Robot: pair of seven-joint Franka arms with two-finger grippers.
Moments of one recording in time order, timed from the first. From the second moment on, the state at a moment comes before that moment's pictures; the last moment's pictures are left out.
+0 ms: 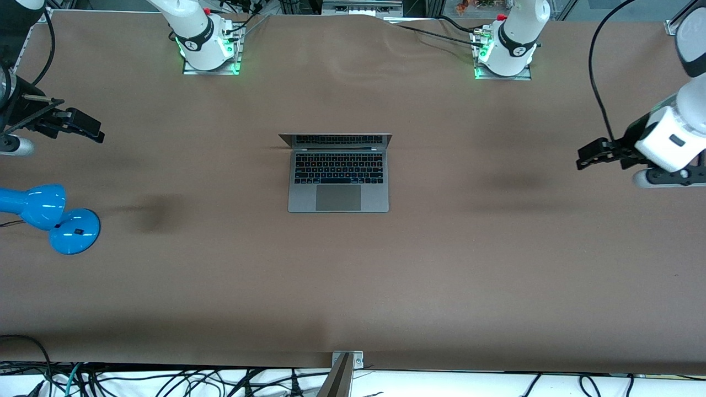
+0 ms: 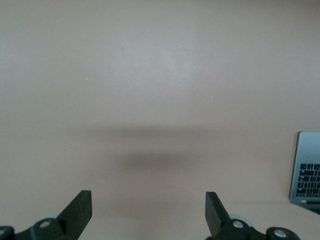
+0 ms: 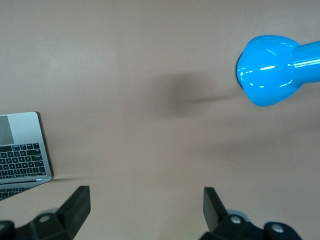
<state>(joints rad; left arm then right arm) 0.20 0.09 -0.25 -1.67 -0.01 1.69 -0.09 0.07 0.00 -0.08 -1.67 -0.01 1.61 0.08</state>
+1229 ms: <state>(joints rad) 0.01 0.18 -0.41 -1.66 -0.20 1.63 -0.57 0.07 0.00 -0.08 -1.66 -0.01 1.61 0.08</state>
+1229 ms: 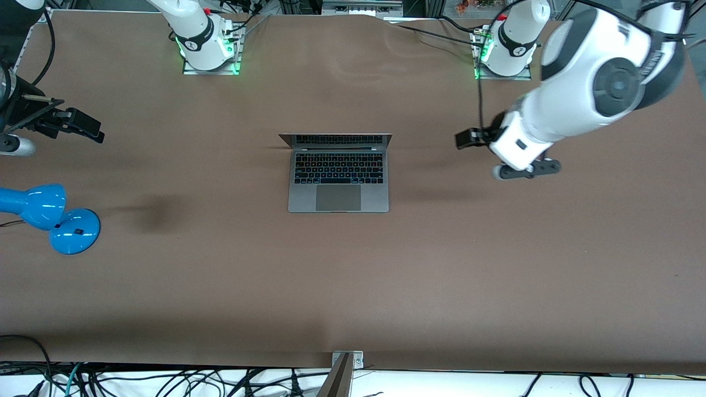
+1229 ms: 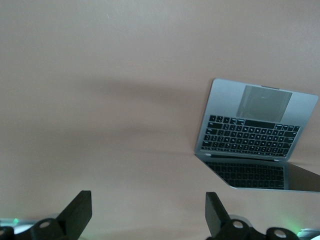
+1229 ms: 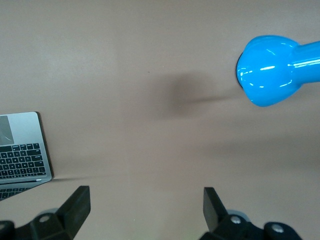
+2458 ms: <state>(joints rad) -0.32 0.31 -0.41 -1.65 -0.26 1.71 -0.93 0.36 0.06 -0.02 -1.72 0.08 1.43 0.08</state>
